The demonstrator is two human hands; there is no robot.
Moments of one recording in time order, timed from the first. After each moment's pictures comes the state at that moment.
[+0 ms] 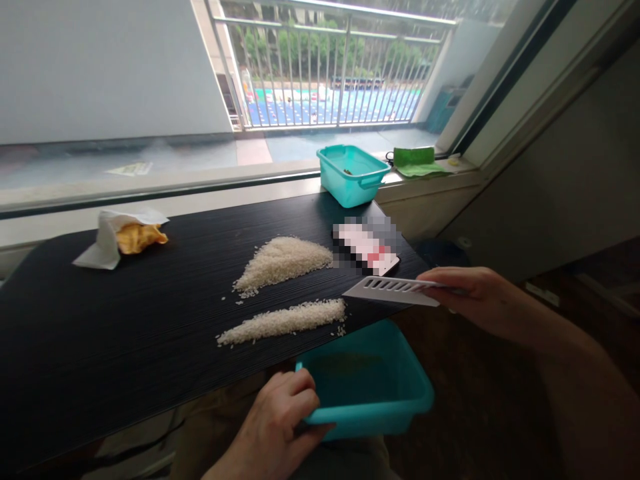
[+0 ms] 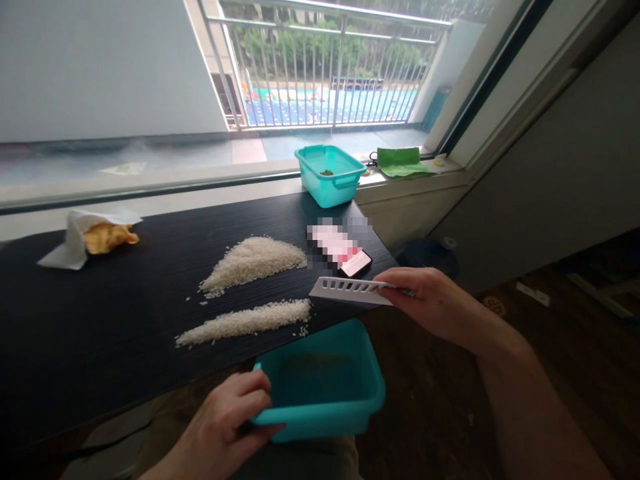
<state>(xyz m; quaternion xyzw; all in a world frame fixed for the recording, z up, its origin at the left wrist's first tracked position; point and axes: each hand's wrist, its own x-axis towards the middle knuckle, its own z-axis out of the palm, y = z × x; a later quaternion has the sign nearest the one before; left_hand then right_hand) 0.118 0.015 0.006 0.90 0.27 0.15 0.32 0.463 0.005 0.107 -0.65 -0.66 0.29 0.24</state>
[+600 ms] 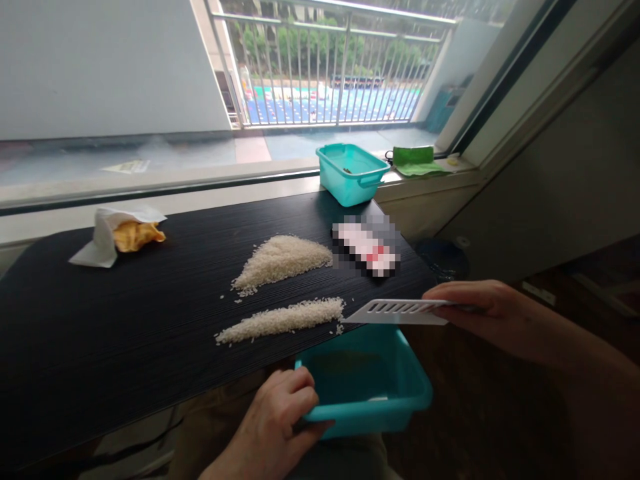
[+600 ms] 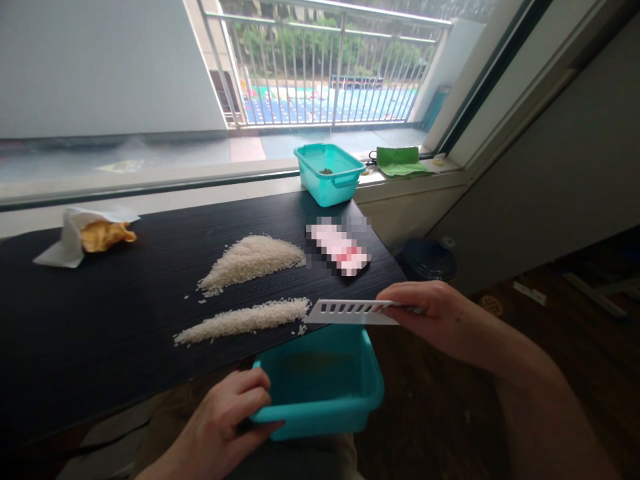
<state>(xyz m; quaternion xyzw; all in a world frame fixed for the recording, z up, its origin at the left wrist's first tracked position) 0.117 0.016 0.009 0.89 0.27 0.14 0.34 0.460 -0.013 0.119 -0.63 -0.69 0.31 0.18</state>
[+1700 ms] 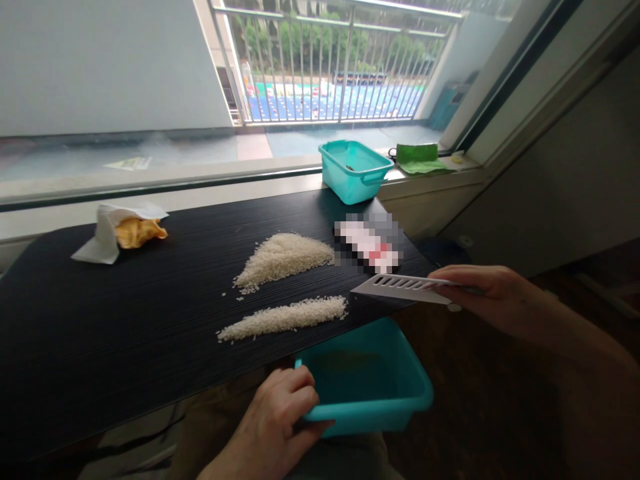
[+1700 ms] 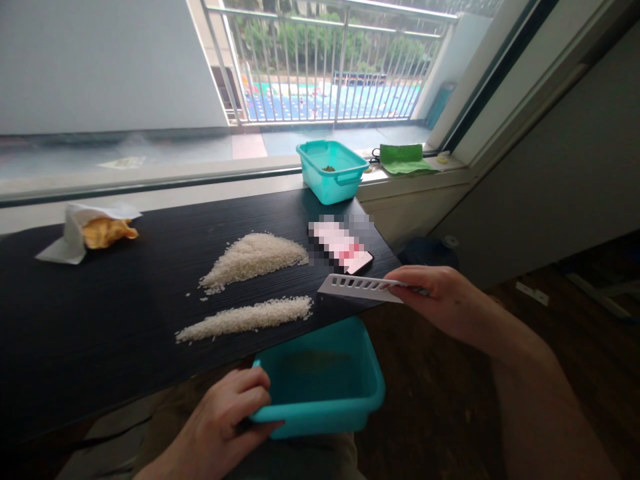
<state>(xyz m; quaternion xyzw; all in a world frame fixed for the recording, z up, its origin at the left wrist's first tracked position) 0.116 0.015 0.009 0.89 0.28 0.14 0.33 0.468 -0.002 0.116 -0.66 -0.66 0.28 0.23</state>
